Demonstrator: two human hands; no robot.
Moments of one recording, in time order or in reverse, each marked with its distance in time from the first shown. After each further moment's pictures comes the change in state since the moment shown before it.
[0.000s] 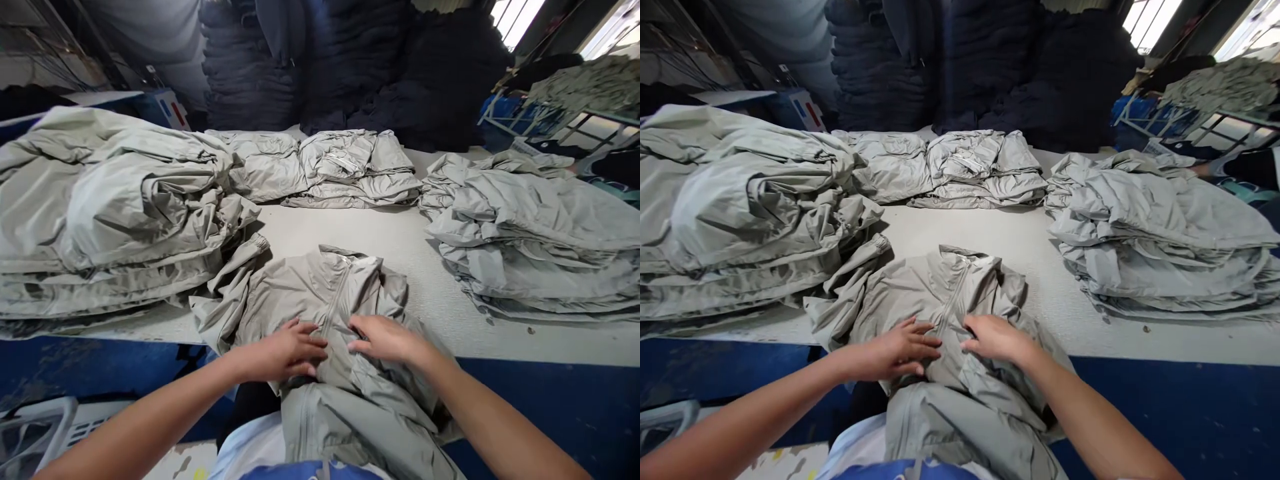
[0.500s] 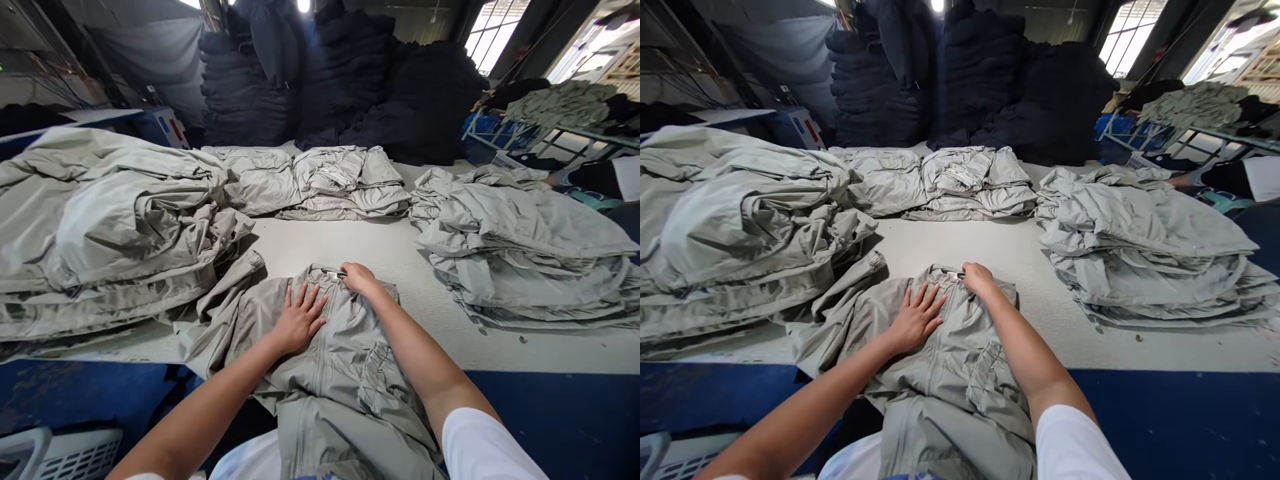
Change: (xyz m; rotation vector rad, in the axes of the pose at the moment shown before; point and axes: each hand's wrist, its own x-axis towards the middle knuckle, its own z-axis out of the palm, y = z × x) left_hand 0.077 -0.065 0.047 0.487 0.323 -0.444; right_hand 0.122 0.039 -0.068 -0.087 0.373 0.383
